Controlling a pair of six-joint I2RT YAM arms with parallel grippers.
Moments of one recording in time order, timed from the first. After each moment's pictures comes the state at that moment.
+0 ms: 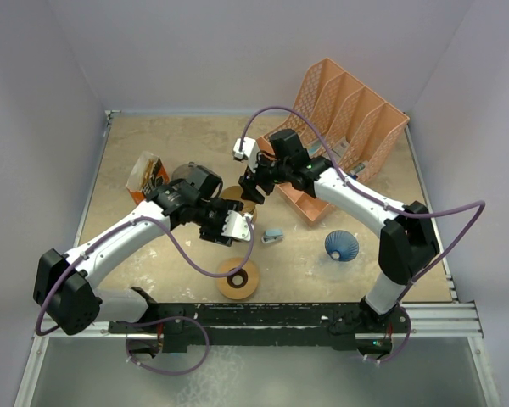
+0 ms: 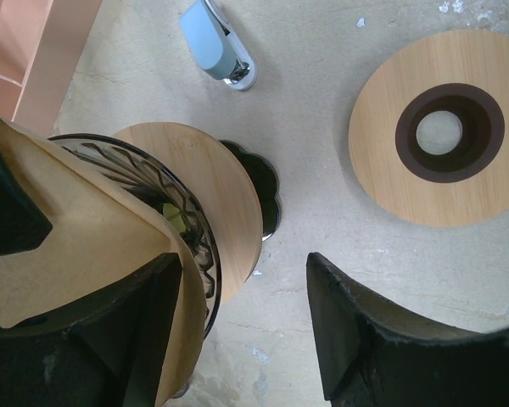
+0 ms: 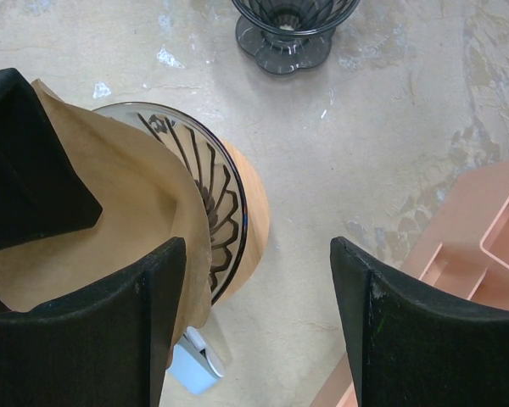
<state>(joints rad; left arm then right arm) -0.66 1.30 1.06 -0.80 0.44 1.16 0.65 1.70 1.38 -0.35 -0.46 -0.41</state>
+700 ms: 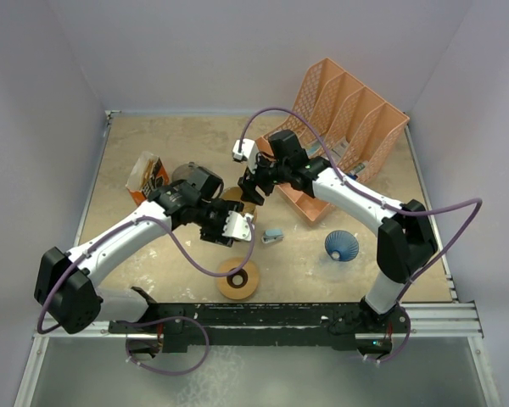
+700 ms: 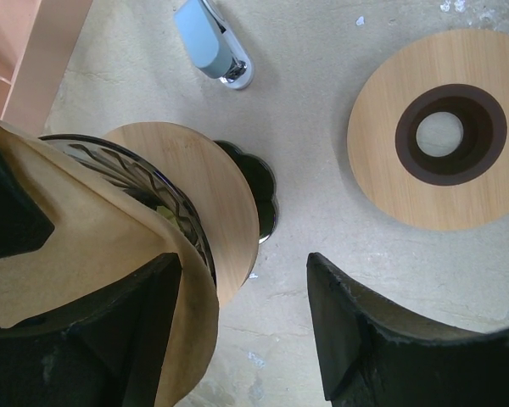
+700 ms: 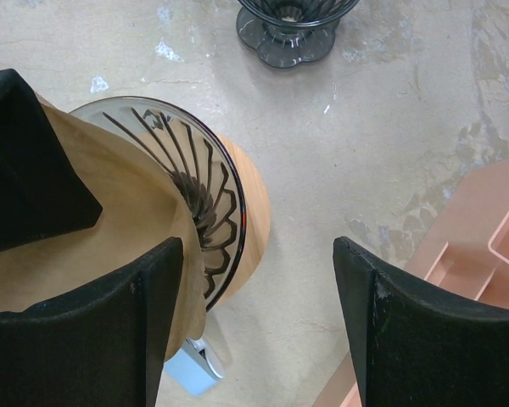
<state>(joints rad) -0.66 1.31 1.05 -0.78 0.44 1.16 0.65 1.71 1.38 -0.35 -0.46 -0.41</state>
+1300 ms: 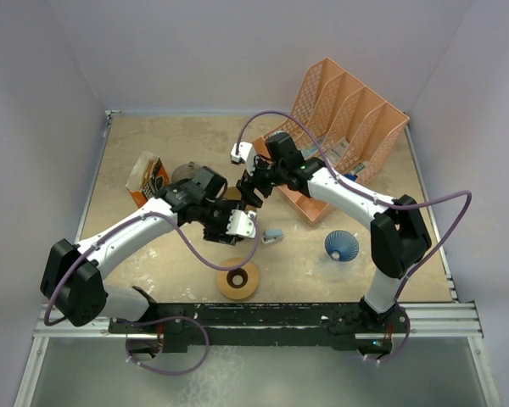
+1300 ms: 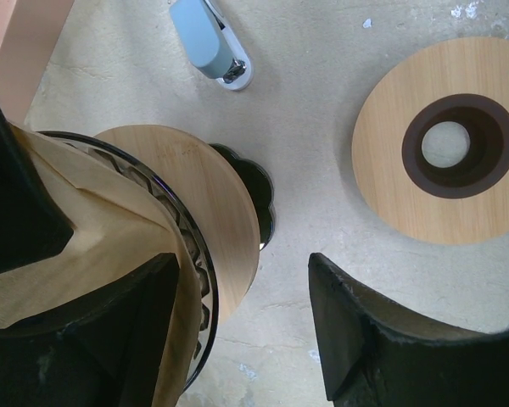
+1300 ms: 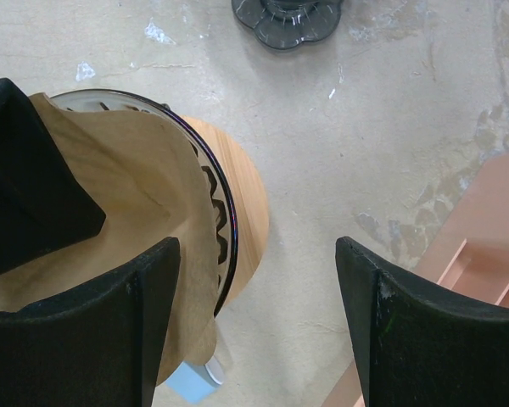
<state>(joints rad) -0.65 1.36 1.05 -0.75 0.44 1.11 0.65 1.76 1.38 -0.35 -0.45 -0.41</state>
